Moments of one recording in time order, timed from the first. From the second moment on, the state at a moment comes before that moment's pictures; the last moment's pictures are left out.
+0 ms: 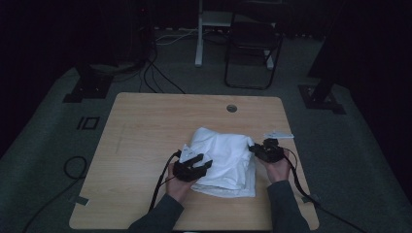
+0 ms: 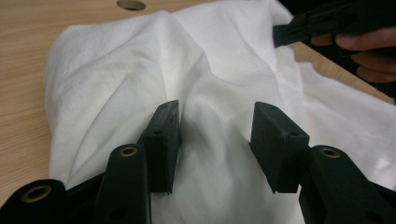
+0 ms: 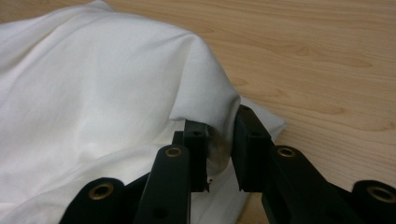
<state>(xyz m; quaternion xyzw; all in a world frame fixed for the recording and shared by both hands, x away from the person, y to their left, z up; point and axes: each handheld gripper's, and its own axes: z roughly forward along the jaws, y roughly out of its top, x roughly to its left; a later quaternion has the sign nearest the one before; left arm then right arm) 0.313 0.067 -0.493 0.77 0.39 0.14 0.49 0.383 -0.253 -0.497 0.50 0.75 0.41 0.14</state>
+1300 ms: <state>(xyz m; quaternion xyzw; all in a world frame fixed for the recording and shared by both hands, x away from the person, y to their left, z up) 0.272 0.045 -0.518 0.79 0.36 0.19 0.45 0.394 -0.249 -0.466 0.48 0.76 0.40 0.18</state>
